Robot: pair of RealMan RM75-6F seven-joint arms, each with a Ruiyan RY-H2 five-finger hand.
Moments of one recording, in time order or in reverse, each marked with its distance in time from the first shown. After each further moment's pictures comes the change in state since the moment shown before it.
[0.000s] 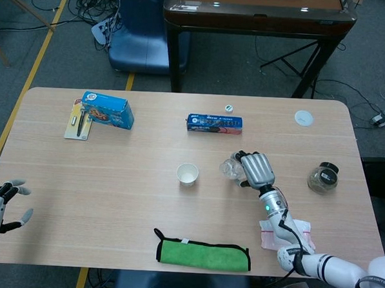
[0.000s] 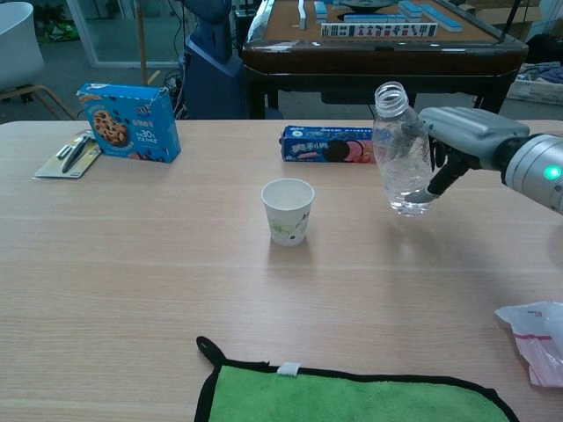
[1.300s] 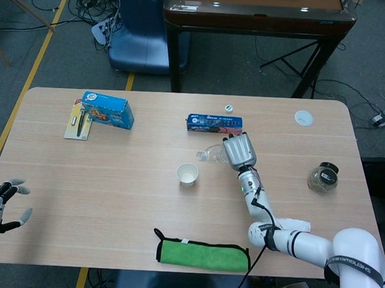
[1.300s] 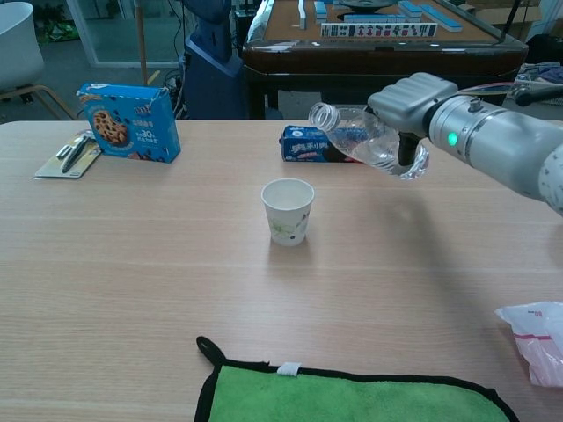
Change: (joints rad) left arm 0.001 0.008 -0.001 -0.008 0.008 0.009 0.000; right arm 0.285 -0.076 0.005 0.060 0.440 0.027 -0.682
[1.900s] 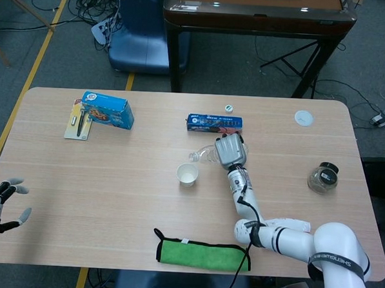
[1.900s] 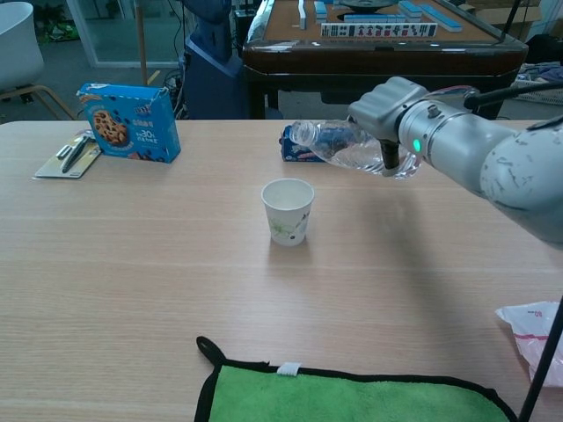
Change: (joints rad) left arm 0.002 0.007 -0.002 -0.004 0.002 0.006 -0.015; right arm 0.104 -0.068 -0.014 0.048 0.144 0.032 -0.198
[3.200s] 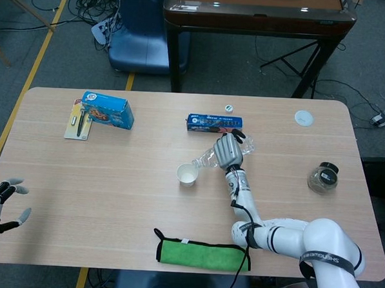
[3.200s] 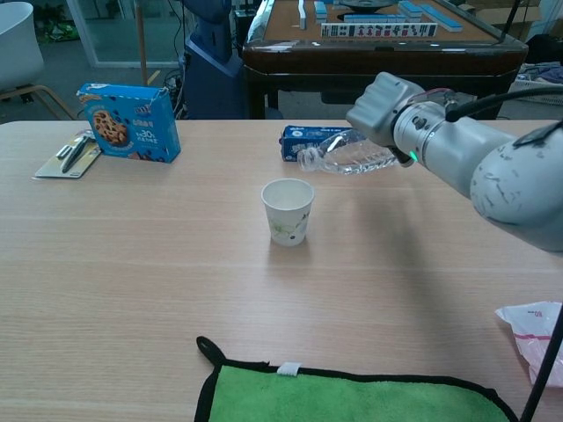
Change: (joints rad) left arm 0.001 0.004 0.001 -0.007 0.002 0.000 0.005; right arm 0.069 -0.004 -0.108 0.006 0.049 0.074 -0.268
